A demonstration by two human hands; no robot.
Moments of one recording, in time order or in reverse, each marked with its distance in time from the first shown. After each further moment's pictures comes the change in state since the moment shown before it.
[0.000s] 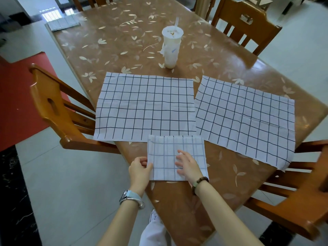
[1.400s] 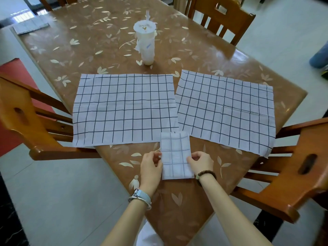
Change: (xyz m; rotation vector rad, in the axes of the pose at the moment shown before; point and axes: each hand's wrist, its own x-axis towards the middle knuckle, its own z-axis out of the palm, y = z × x) left_hand -0.023 0.026 0.074 0.094 -0.159 0.286; right_hand 0.014 0.021 -0.083 -0.417 0.486 -0.004
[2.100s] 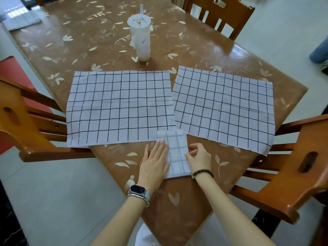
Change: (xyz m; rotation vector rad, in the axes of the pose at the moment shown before) left_hand 0.015 -0.025 0.021 0.830 -0.083 0.621; right_hand 0.017 0.012 0.009 0.013 0.102 -0.191
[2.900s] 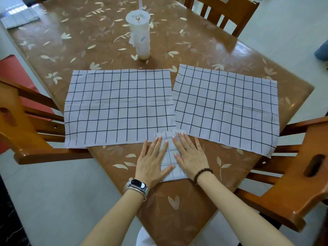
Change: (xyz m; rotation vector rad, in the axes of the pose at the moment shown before) left_hand 0.016 -0.014 0.005 0.073 -0.114 0.036; right_hand 0.029 0.024 0.018 -0.811 -0.162 -0.764
